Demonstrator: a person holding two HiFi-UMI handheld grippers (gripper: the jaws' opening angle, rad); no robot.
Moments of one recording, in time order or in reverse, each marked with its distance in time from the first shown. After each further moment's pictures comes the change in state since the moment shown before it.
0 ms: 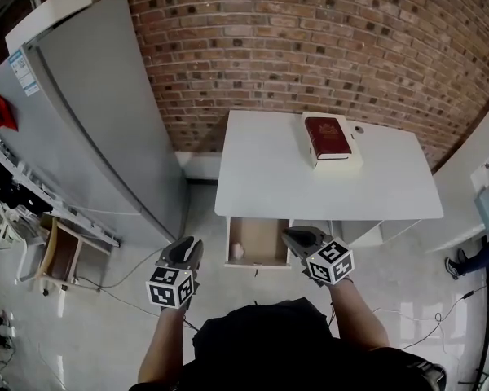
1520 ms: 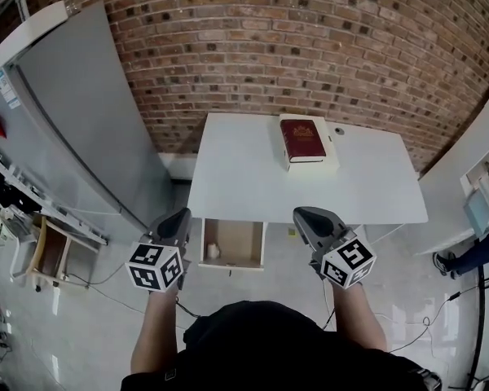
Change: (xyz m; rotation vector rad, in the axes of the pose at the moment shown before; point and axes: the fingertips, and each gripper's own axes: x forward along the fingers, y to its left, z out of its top) left arm 0.035 -0.089 0.140 0.001 -0.169 -0.001; right arm -0.141 -0.070 0.113 -0.076 -0.280 -0.118
